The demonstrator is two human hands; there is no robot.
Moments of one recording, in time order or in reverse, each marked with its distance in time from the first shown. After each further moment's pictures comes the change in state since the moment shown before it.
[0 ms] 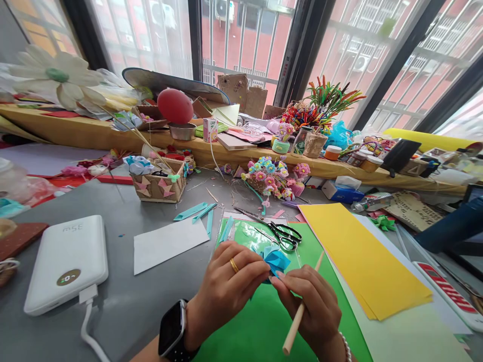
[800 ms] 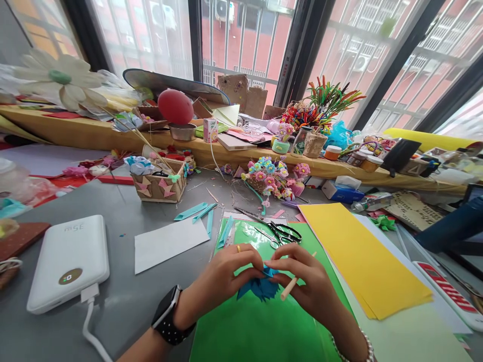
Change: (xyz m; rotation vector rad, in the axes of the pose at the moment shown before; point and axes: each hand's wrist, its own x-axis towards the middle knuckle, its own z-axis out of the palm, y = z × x) left_hand -0.002 -0.019 -0.002 -0.324 -0.393 -0.302; right_hand 0.010 0.029 -0.010 0.362 -0.447 0.164
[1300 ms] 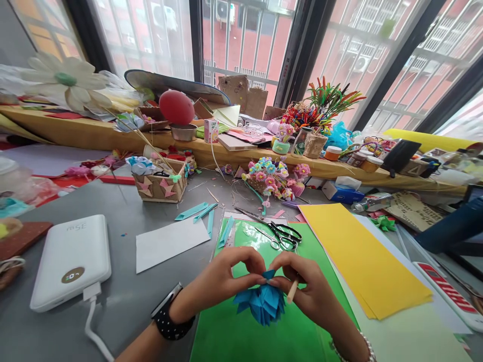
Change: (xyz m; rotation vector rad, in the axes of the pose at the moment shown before) left_hand 0.003 0.013 -0.011 -0.341 -0.069 -0.162; right_hand -0.001 -0.011 0.002 0.205 -0.108 0.356
